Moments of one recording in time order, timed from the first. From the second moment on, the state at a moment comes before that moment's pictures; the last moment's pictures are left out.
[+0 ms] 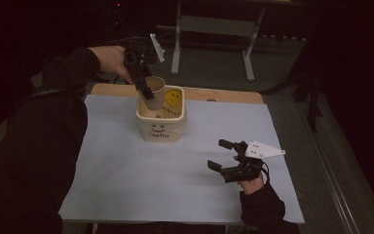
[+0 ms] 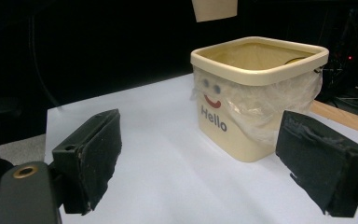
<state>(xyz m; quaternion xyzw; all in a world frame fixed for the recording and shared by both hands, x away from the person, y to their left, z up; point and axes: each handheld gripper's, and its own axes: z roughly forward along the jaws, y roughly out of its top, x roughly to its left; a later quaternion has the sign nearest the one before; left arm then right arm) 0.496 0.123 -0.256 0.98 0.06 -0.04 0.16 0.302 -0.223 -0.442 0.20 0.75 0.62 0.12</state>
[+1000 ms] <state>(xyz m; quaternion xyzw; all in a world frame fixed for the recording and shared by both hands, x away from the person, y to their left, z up) 0.522 0.111 -0.267 0.99 0.07 -0.03 0.13 0.302 -0.226 -0.442 0.20 0.74 0.63 0.11</state>
